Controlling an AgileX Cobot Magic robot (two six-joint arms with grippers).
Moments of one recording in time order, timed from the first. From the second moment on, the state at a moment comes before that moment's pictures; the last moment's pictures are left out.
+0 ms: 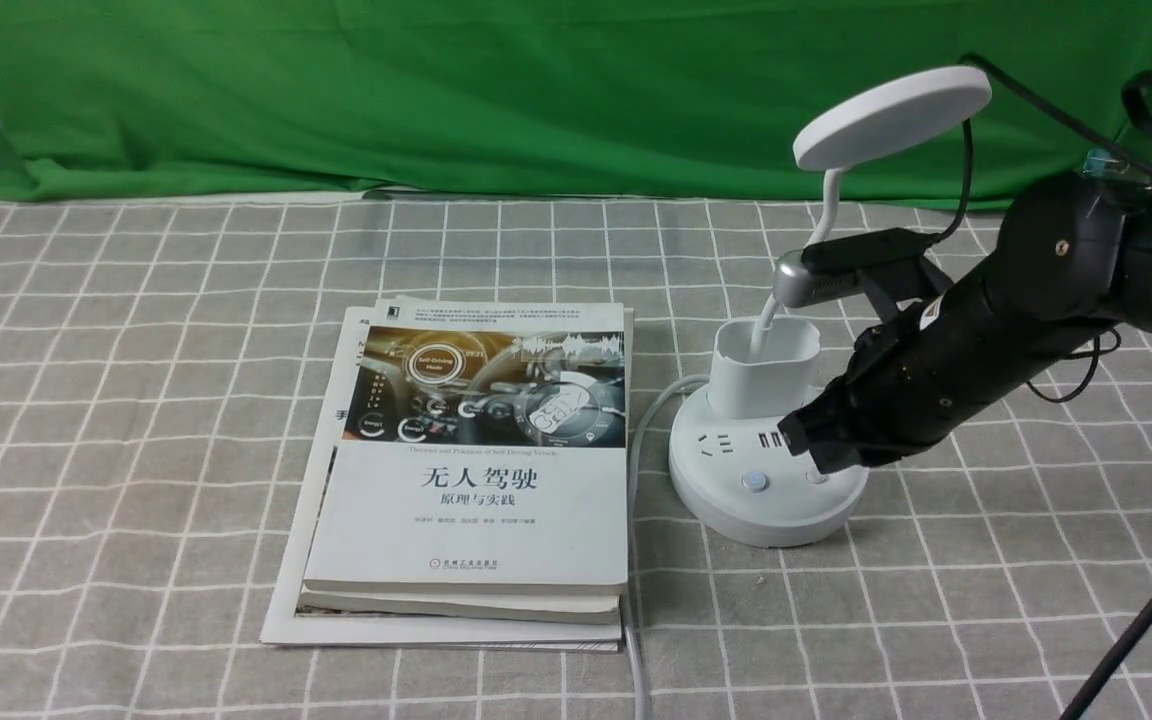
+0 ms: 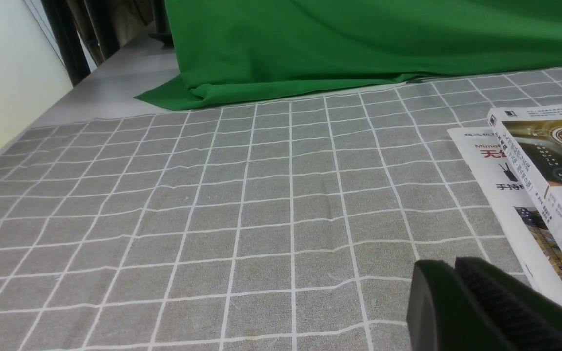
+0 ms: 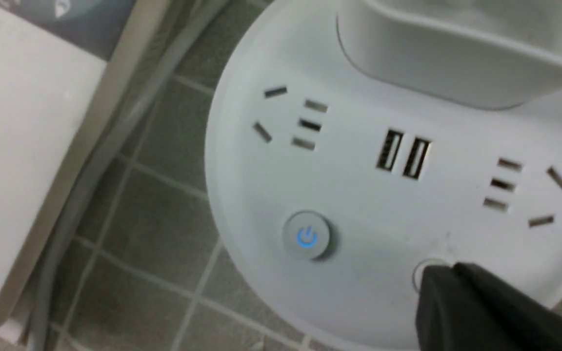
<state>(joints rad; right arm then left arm) 0.36 1.83 -1.21 0.25 0.67 -0.28 0.08 0.00 0.01 0.07 0.23 0.11</state>
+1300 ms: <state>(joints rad) 0.36 1.90 -1.25 0.24 0.68 -0.26 0.08 0.00 0.01 0.07 0.23 0.11</state>
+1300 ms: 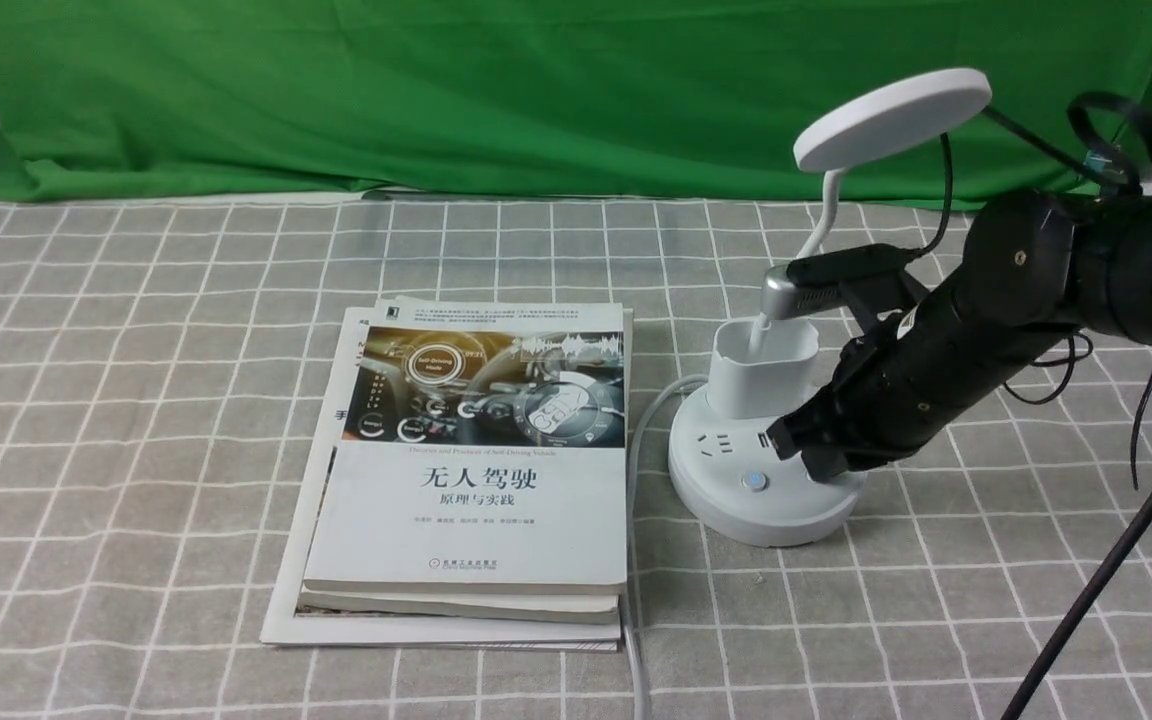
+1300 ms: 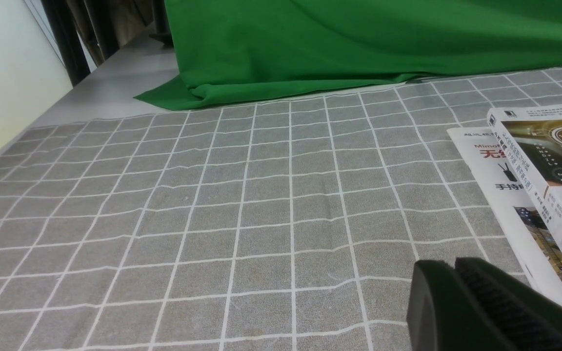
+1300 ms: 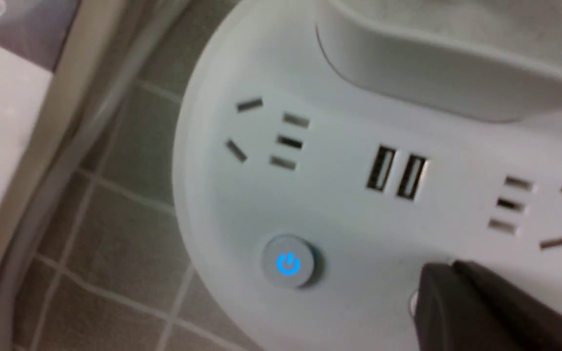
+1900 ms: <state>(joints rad) 0.41 1.66 -1.13 0.24 0.73 -0.24 0.08 0.00 0.01 0.07 0.23 0.11</state>
